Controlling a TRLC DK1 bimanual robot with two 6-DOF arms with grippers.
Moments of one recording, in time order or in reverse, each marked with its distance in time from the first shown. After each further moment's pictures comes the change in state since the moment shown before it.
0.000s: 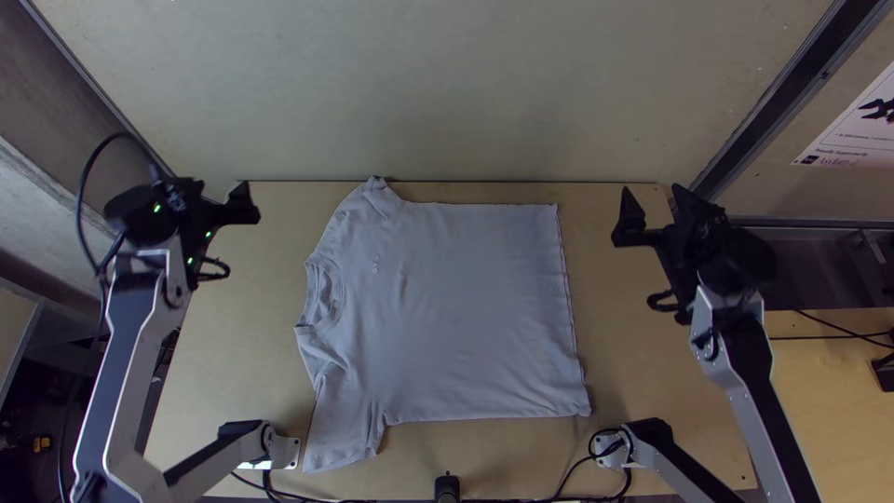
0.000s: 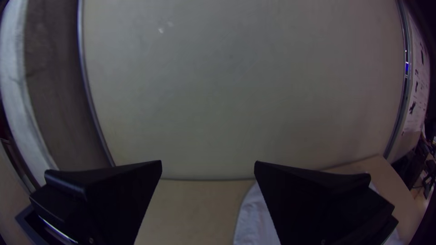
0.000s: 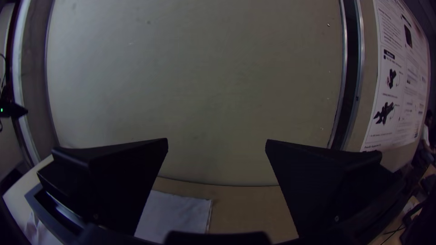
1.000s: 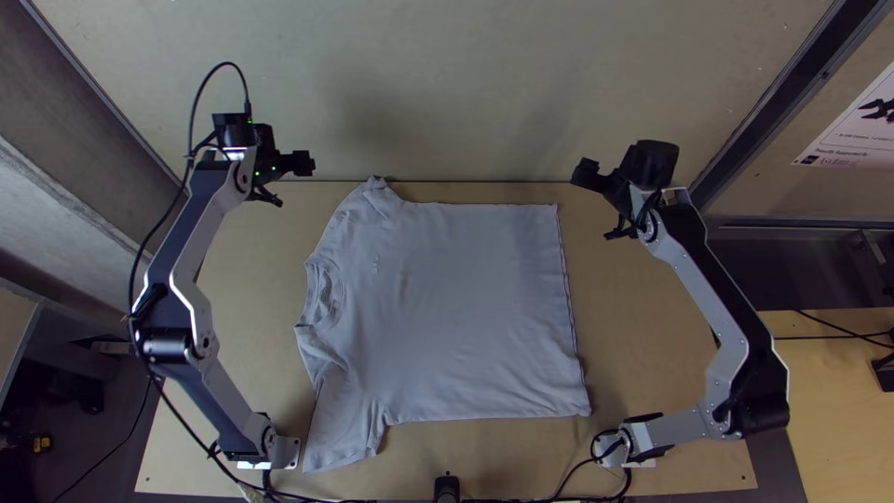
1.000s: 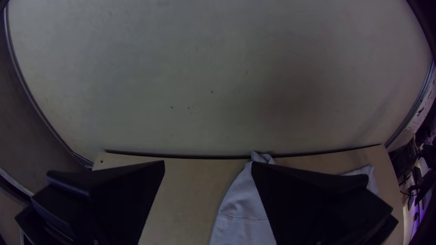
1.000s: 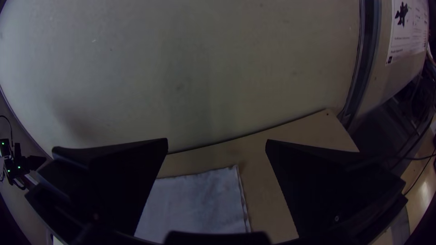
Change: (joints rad) left arm -0.092 0.758 0.652 -0.250 0.005 -0.098; right arm -0.017 0.624 0.416 -0.220 -0.003 0.390
